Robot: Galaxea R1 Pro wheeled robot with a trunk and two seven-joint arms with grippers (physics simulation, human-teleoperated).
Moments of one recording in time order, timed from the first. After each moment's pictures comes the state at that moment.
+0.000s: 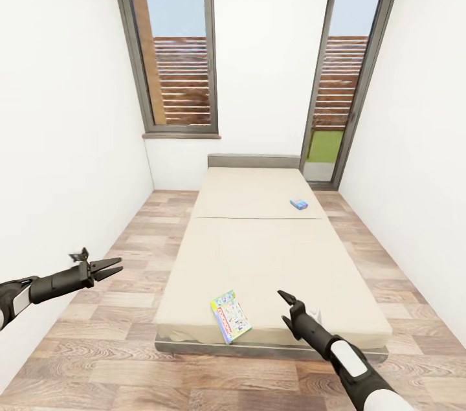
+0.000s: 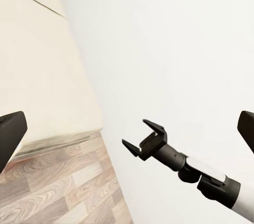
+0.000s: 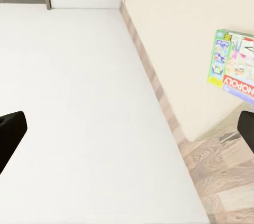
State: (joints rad) left arm -1.00 0.52 0.07 0.00 0.19 0.42 -1.57; right arm -0.54 -0.01 -0.17 -0.42 -1.00 0.45 0.52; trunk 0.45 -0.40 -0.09
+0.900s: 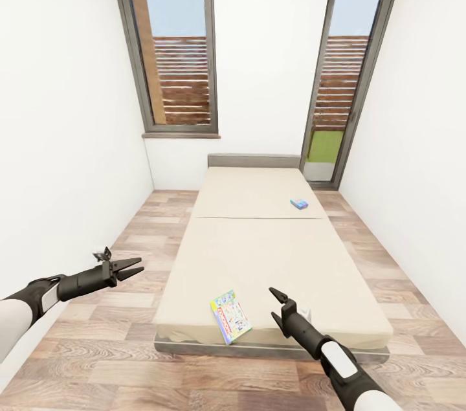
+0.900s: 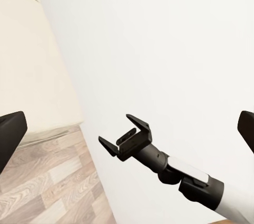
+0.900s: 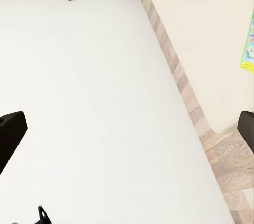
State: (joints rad) left arm -1.00 0.42 0.07 0.00 0.18 0.44 -1.57; right arm -0.54 0.03 -0.16 -0.42 -1.00 0.46 0.59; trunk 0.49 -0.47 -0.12
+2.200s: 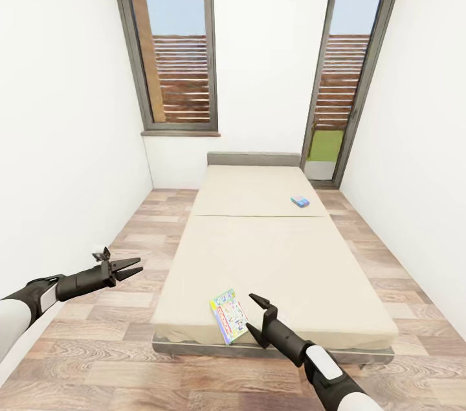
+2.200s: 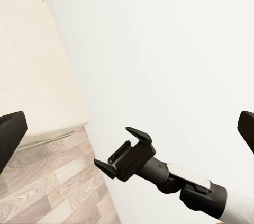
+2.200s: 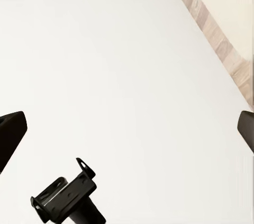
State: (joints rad) left arm -1.00 0.42 0.07 0.00 0.18 0.44 -1.57; right arm -0.54 0.10 -0.16 -0.38 -1.08 0.68 0.56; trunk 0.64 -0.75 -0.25
